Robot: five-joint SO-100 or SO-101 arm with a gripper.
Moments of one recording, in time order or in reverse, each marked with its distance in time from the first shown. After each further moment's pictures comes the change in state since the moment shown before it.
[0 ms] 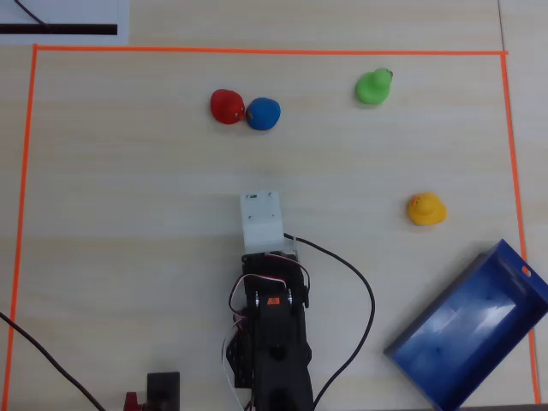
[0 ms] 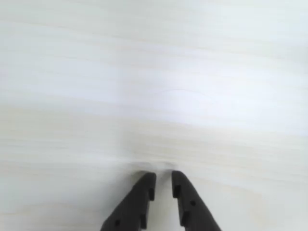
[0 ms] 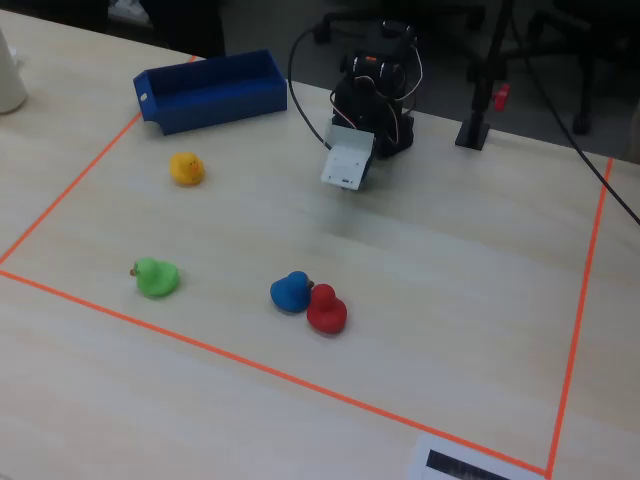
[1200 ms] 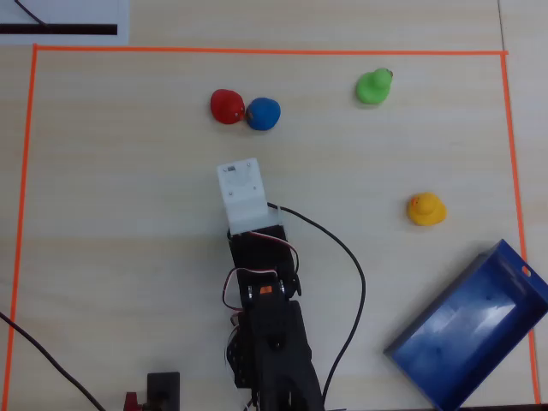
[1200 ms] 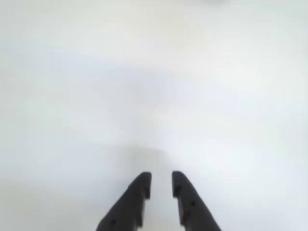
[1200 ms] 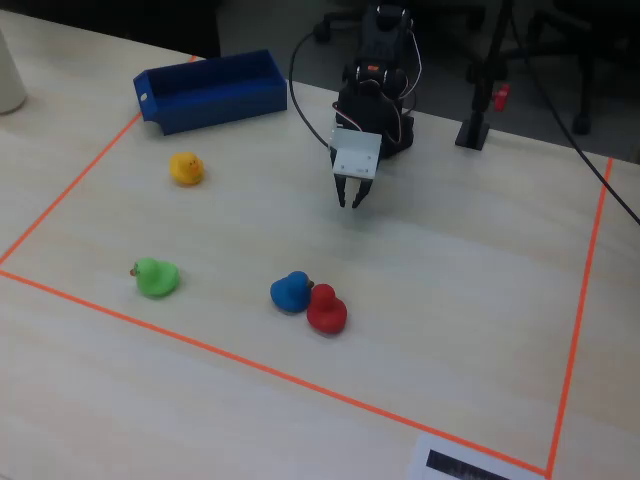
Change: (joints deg) arm -7.1 -16.7 -0.6 -40.3 -0.9
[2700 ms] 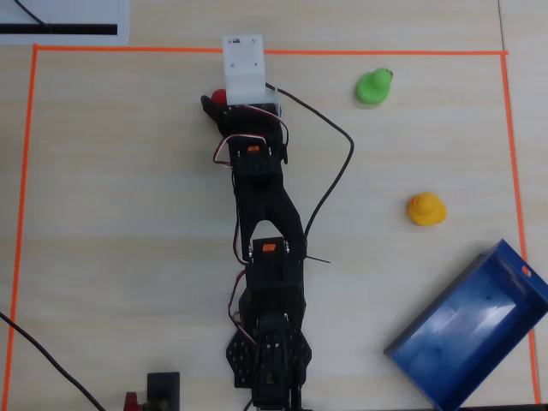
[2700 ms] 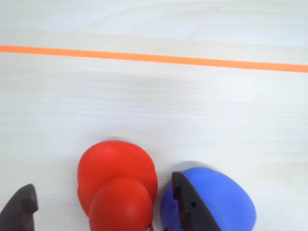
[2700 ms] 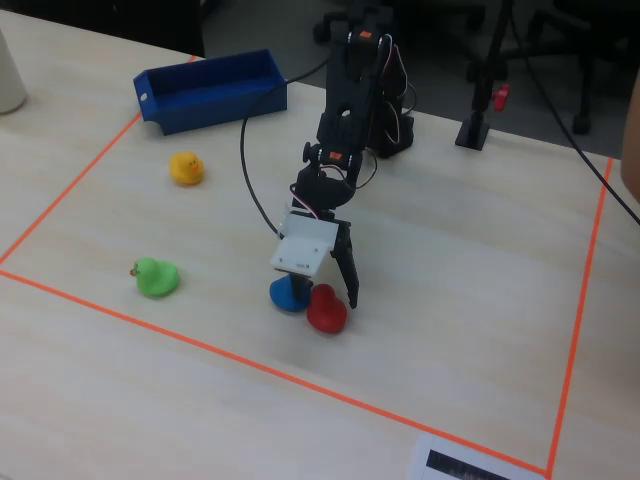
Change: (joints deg) arm 6.2 -99.4 -72.6 -28.6 5.5
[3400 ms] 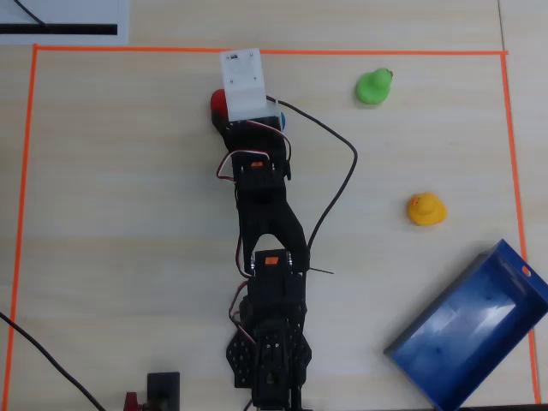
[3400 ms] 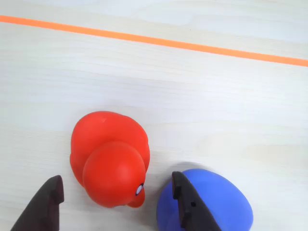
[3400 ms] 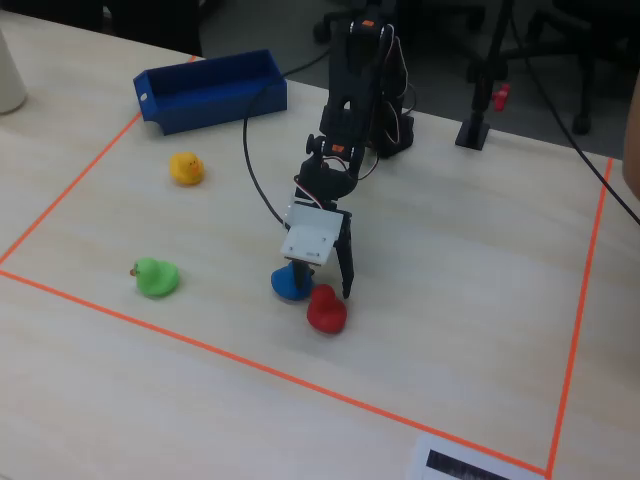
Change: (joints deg) arm 0.5 6.4 13.8 -5.5 -5.0
